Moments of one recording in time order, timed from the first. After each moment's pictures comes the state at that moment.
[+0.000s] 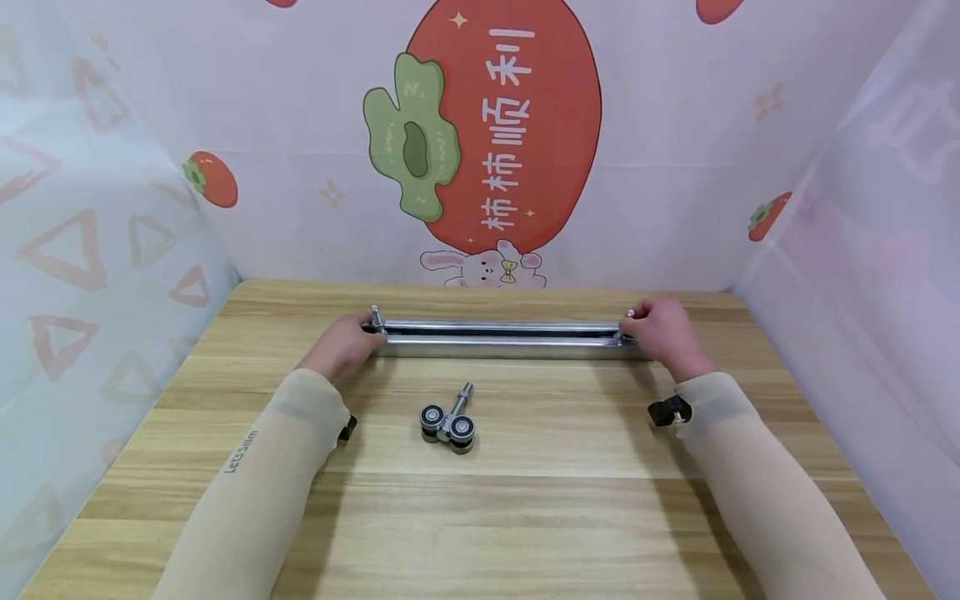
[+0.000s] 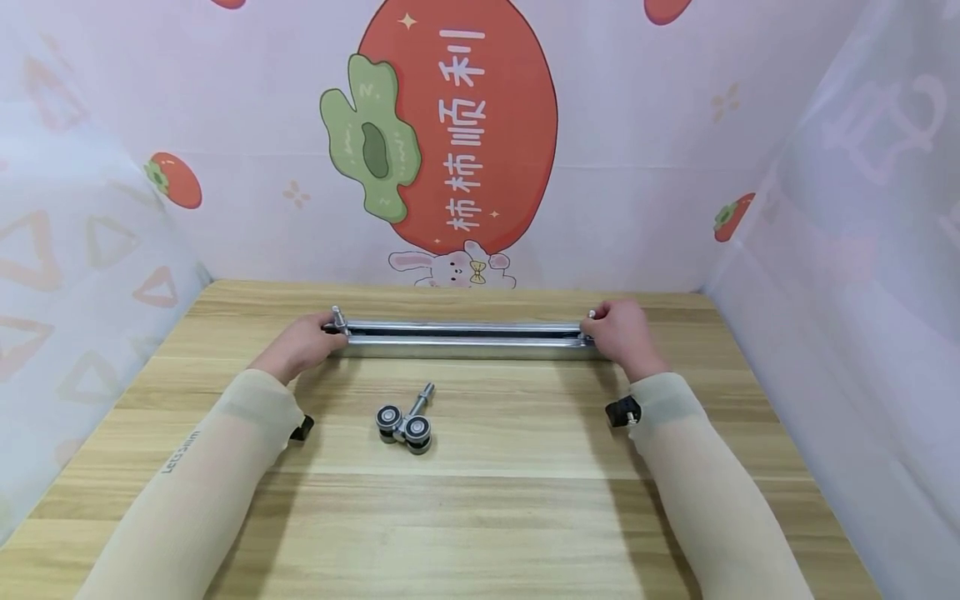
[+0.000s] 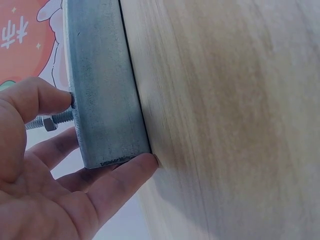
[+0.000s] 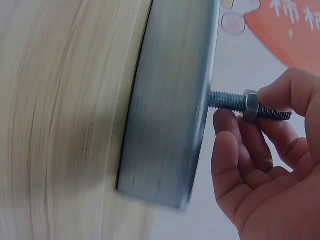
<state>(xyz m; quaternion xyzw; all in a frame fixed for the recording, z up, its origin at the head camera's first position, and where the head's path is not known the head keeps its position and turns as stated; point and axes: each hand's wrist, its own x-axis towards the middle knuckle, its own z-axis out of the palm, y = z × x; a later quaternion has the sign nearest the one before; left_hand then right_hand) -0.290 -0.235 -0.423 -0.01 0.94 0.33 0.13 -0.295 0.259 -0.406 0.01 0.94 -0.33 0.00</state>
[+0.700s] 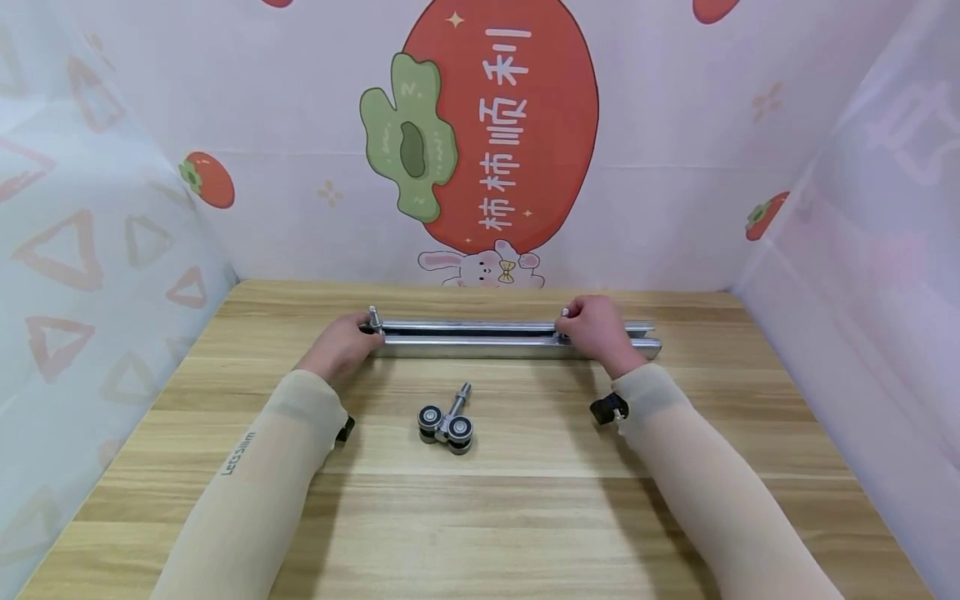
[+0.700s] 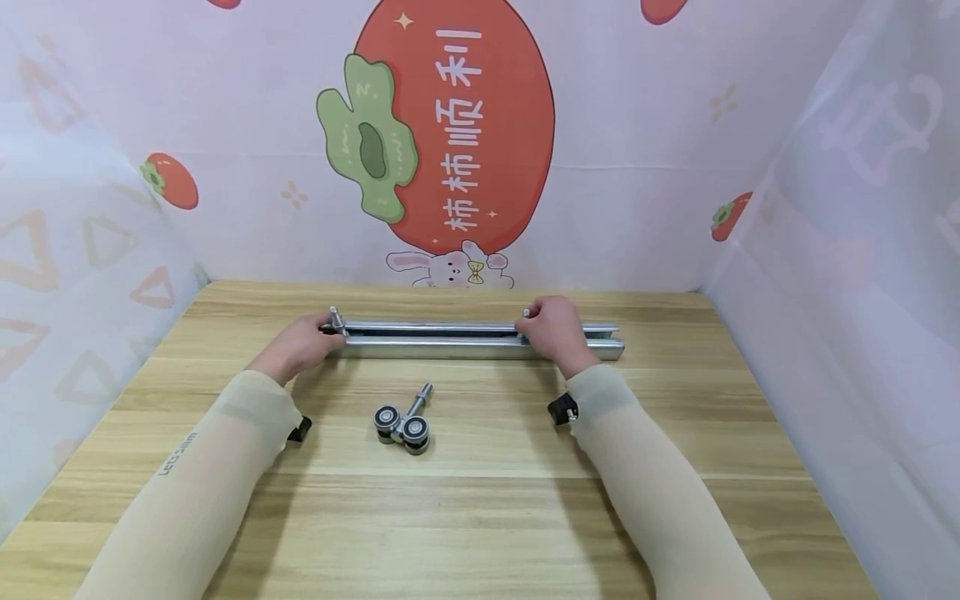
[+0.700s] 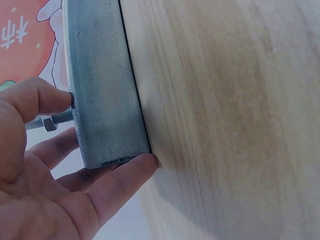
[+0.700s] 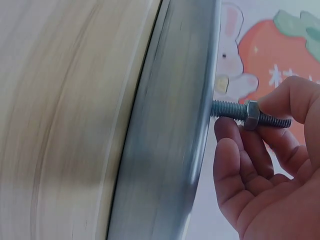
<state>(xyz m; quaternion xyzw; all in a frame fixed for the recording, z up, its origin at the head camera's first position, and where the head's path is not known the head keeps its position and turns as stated) -0.290 -0.233 -0.422 0.00 0.94 0.31 0.13 -0.302 0.168 -0.409 -0.03 0.94 -0.35 0.00</state>
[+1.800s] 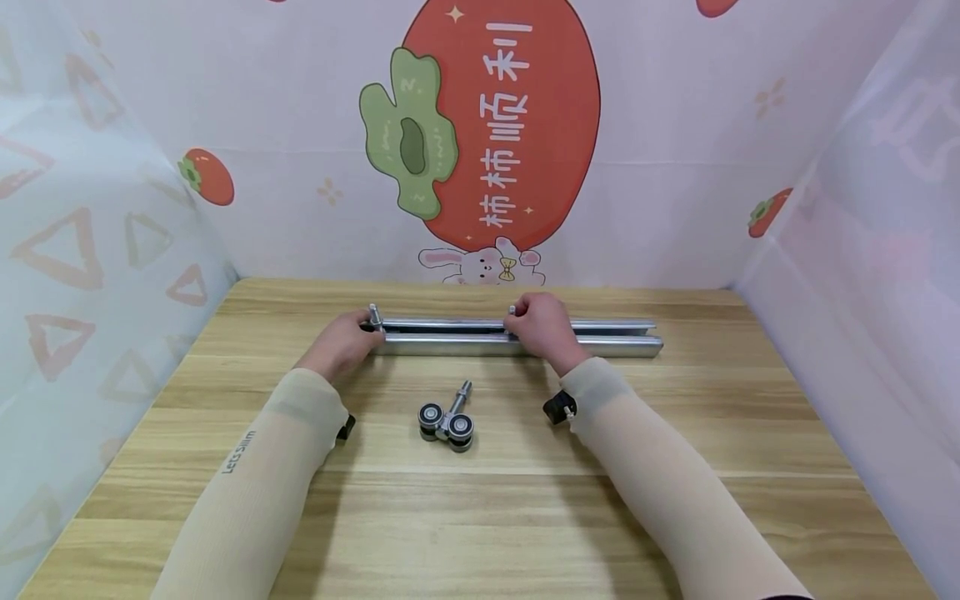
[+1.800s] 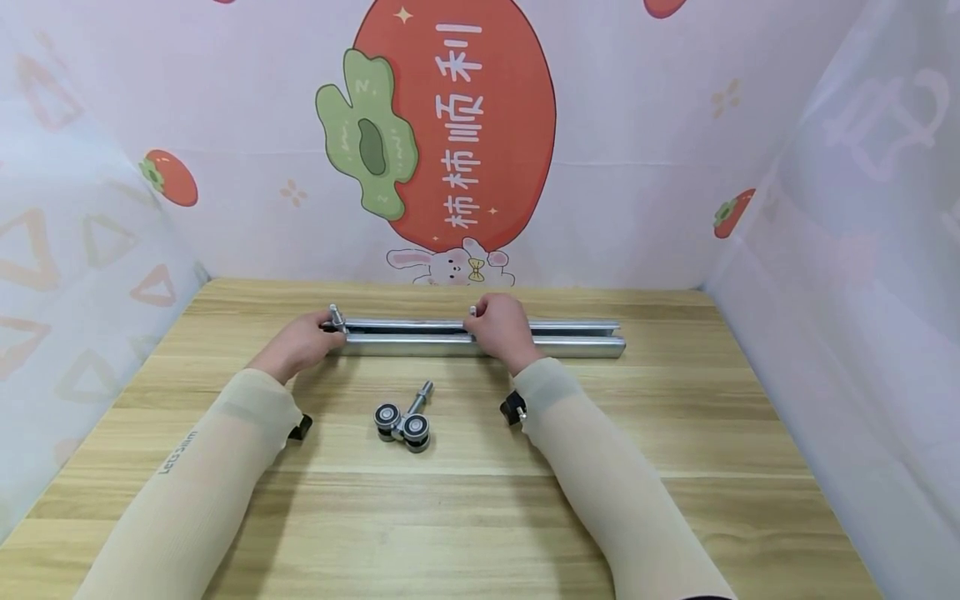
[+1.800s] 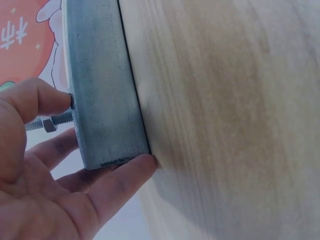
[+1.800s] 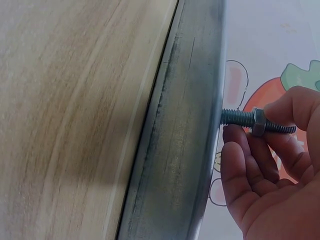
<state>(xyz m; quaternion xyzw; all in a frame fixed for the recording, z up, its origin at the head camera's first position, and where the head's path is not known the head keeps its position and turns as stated) -0.288 -0.232 -0.422 -0.01 0.94 0.32 0.13 -0.306 0.094 -0.416 -0.06 0.93 -0.37 0.00</state>
